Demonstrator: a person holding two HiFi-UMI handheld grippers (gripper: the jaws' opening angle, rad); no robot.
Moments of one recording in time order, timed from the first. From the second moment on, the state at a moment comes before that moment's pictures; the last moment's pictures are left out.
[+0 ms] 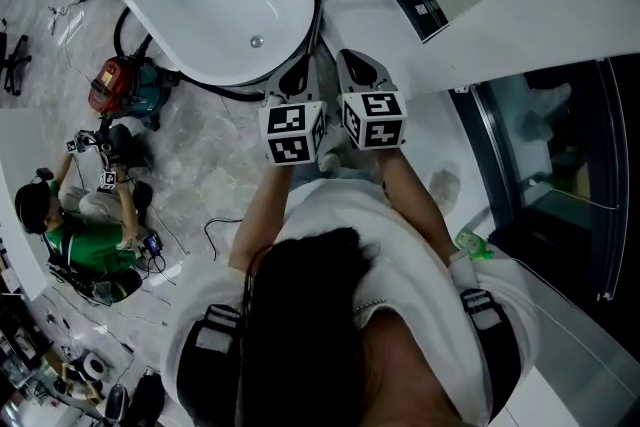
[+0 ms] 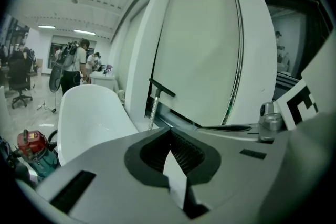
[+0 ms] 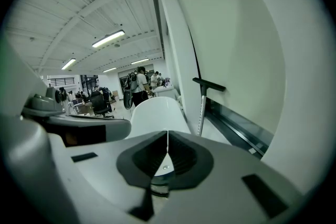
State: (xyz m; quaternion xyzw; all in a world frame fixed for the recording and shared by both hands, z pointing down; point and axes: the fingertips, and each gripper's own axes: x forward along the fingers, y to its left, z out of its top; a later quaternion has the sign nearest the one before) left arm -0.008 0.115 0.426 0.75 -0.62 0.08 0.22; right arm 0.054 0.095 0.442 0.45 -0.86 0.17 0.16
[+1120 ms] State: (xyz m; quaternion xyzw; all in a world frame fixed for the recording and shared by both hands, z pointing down) left arm -0.036 0.037 0.443 0.77 -0.59 0.10 0.23; right arm 0.027 0.019 0.453 0.48 -0.84 0.18 0.17
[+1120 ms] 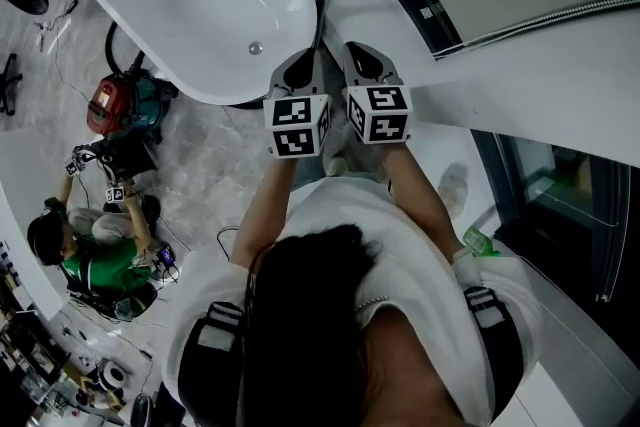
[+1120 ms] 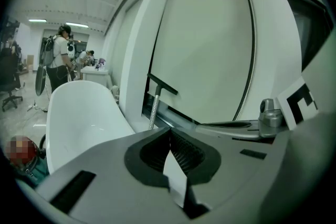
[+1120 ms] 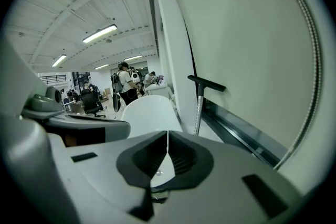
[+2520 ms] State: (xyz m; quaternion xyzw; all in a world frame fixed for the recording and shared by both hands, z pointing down) left arm -0.097 -0.058 0.432 0.81 -0.53 0.11 0.22; right arm -0.014 -0.061 0.442 0.56 -0.79 0.19 0.16
